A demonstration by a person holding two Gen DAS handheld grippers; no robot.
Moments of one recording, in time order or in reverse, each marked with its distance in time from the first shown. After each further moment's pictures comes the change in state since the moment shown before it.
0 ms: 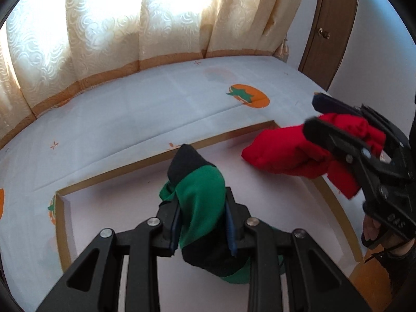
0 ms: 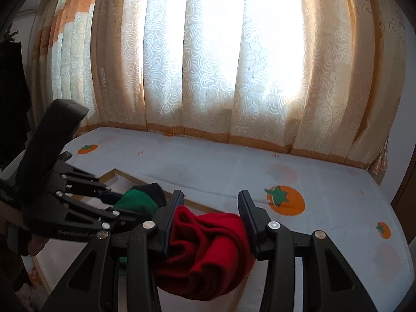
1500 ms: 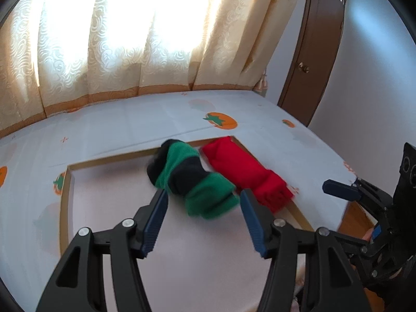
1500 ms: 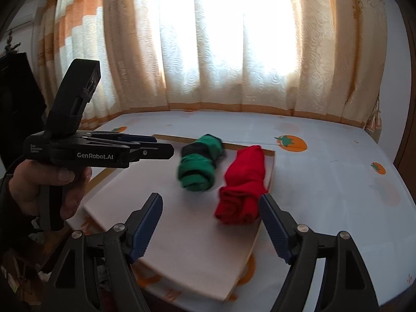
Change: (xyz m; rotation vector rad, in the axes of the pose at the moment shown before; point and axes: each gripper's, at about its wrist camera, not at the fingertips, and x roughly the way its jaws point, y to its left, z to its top) left arm -0.082 -0.015 -0.060 -0.052 -0.226 -0.092; right arm -0.101 0.040 -0.058 0.088 0.076 0.065
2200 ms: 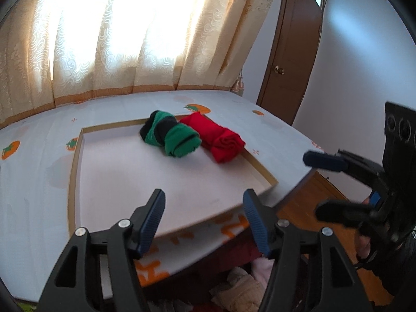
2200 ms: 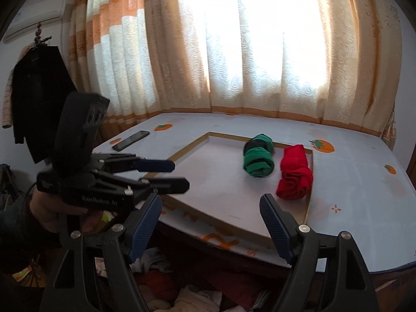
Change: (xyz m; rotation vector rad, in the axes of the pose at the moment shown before) left arm -0.091 -0.027 -0.097 0.025 -0.063 -0.059; right arm -0.068 0.077 -0.025 -0.055 -0.030 0.130
